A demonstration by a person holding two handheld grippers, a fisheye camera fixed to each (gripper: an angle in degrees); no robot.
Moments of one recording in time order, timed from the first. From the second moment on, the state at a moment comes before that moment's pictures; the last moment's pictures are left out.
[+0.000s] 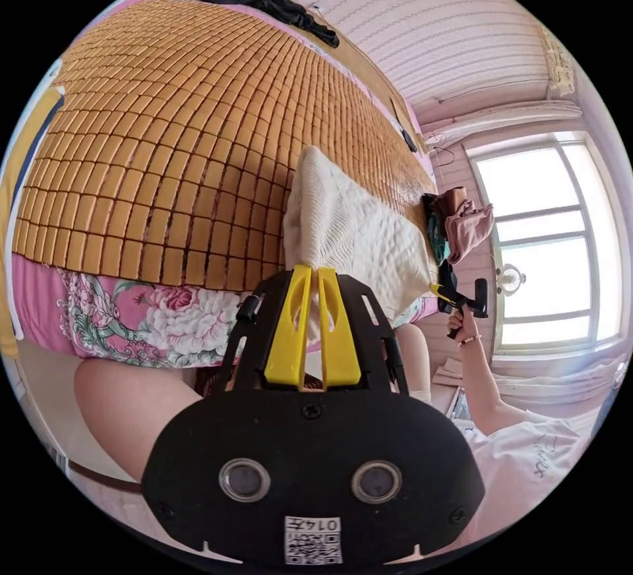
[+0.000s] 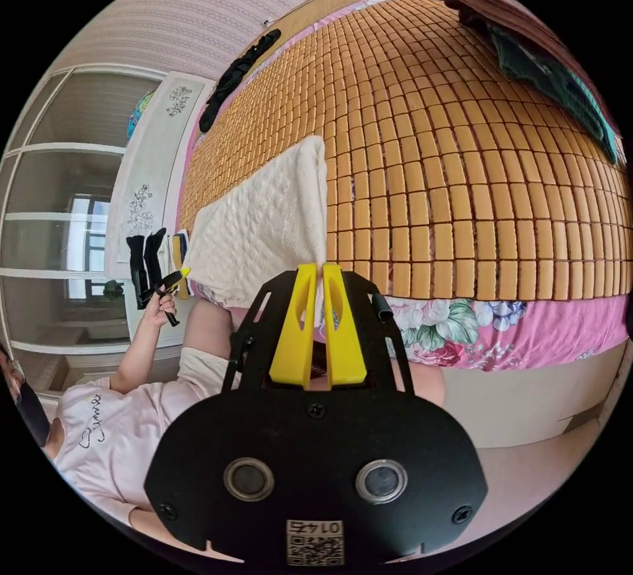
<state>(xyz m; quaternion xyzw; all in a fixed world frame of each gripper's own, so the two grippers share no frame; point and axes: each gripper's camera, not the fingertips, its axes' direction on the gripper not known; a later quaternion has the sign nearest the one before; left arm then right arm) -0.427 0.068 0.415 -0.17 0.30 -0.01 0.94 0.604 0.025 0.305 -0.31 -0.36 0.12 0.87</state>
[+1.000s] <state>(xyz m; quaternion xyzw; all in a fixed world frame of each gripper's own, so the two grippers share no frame) -0.142 0.213 0.364 -0.08 0.21 0.42 0.88 0.289 -0.063 0.311 -0.28 -0.25 -0.15 0.92</state>
